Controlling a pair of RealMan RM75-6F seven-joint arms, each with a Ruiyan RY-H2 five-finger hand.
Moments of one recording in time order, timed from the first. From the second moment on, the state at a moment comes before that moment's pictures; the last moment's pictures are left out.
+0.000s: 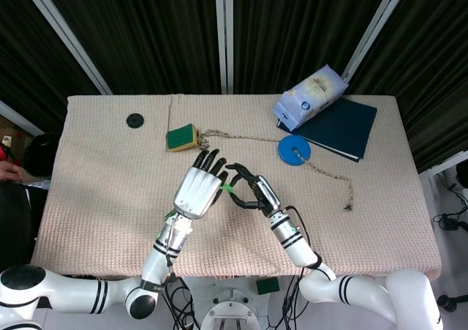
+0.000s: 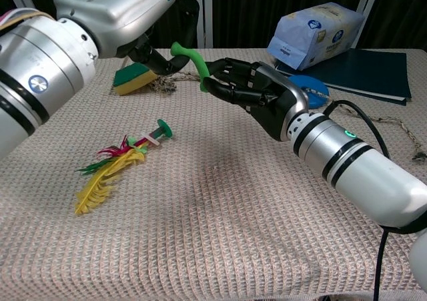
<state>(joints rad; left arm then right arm) -0.72 -1.78 -0.23 -1.75 1.28 1.35 0.93 0.67 -1.97 0.22 -1.14 -1.45 1.06 1.19</state>
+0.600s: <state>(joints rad) -0.72 -1.78 -0.23 -1.75 1.28 1.35 0.92 0.67 -1.97 0.22 -1.14 -1.44 1.06 1.17</state>
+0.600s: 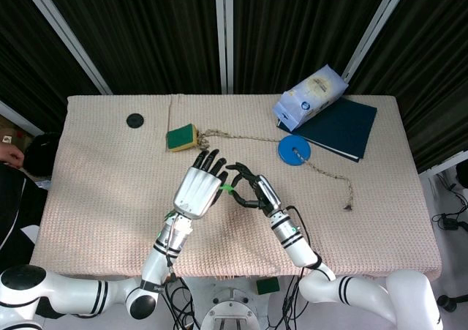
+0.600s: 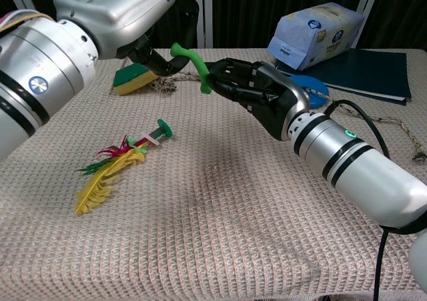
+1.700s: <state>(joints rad) -0.69 -1.84 -0.20 -1.66 1.33 1.39 0.84 0.57 -1.98 0.23 -1.22 -1.42 1.27 0.59</state>
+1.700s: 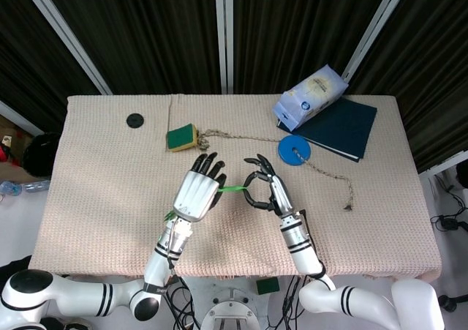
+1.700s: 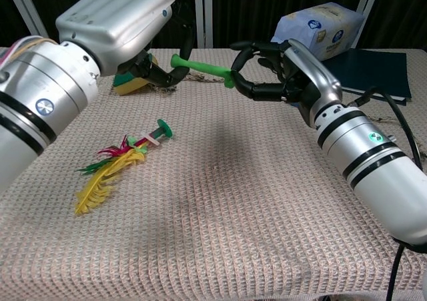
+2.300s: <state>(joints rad) -0.66 -1.88 -0.20 -1.60 1.39 1.42 0.78 0.53 -2.00 0.24 -1.26 -1.45 1.39 0.31</state>
